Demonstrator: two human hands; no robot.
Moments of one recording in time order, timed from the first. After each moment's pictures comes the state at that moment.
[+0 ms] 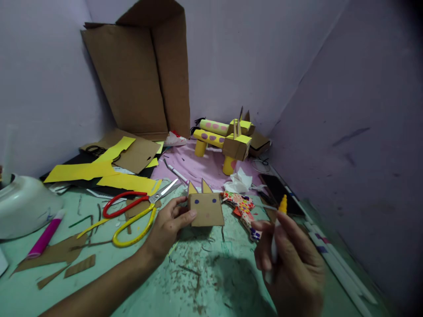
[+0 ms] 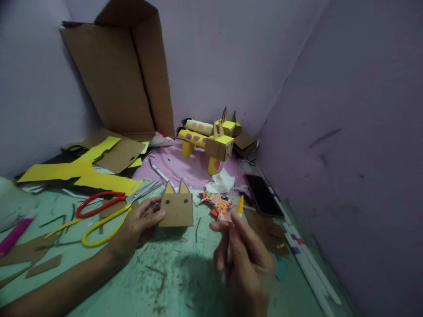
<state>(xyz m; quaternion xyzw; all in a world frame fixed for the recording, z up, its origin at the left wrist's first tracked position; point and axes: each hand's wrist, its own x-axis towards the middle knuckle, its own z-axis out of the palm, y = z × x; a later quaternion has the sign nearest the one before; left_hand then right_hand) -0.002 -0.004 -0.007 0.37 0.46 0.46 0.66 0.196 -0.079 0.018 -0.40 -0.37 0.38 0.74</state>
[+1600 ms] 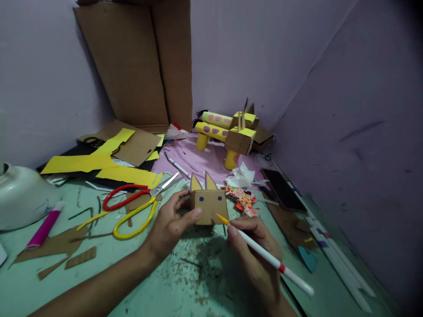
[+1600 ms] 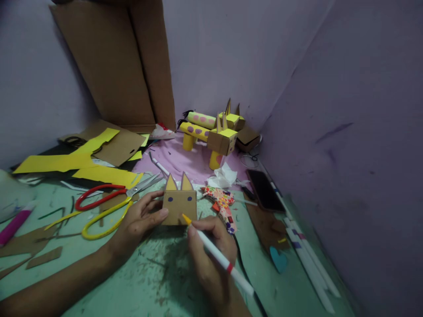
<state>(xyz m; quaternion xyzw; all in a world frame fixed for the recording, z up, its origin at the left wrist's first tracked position) -0.001 -0.010 -0.011 0.43 0.43 0.48 0.64 0.162 -0.074 -0.007 -0.53 -0.48 0.28 0.64</state>
